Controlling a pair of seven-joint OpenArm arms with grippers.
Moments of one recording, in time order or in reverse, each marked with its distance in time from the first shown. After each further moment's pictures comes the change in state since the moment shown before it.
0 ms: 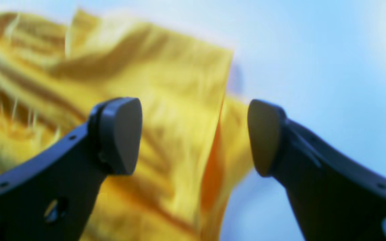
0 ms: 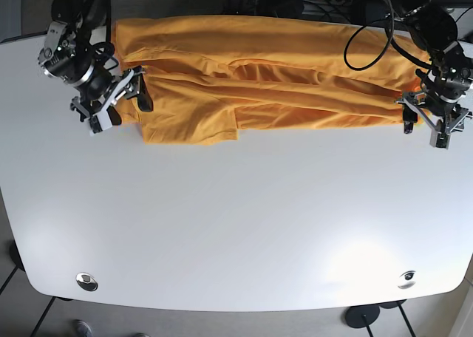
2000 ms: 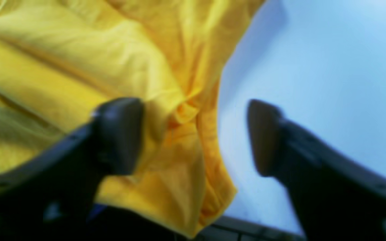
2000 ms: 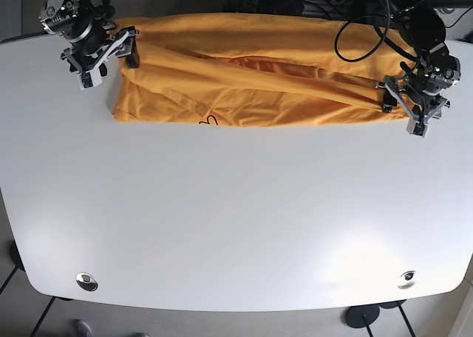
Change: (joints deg) left arm 1.4 0.8 4.3 -4.9 2.6 -0.1 0.1; right arm -14.4 -5.7 9.1 6.4 -5.6 0.3 0.9
